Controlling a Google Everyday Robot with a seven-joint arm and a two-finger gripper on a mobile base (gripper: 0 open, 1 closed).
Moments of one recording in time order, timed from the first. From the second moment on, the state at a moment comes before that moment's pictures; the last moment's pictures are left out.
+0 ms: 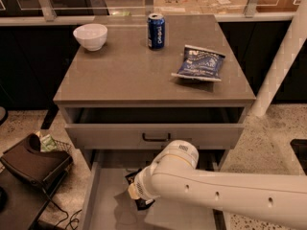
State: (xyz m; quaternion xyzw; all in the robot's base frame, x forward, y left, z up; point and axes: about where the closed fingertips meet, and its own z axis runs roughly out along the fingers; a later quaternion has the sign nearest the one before) arm 0.415 0.046 0.567 -0.25 0.94 0.17 0.16
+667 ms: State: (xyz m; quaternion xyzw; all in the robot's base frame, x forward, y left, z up) arm 0.411 0.045 0.678 -0.31 0.91 0.20 0.18
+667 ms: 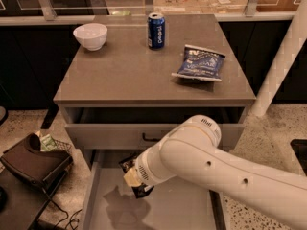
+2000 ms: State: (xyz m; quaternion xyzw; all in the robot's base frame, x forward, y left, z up) arm 0.449 0.048 0.779 -0.34 0.89 0.22 0.21
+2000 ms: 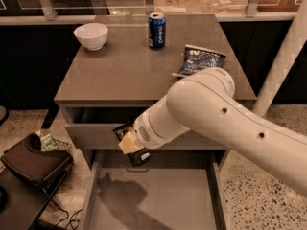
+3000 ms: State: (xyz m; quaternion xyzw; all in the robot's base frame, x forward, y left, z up) arm 0.544 0.060 0.879 -0.44 0.86 0.16 0.23
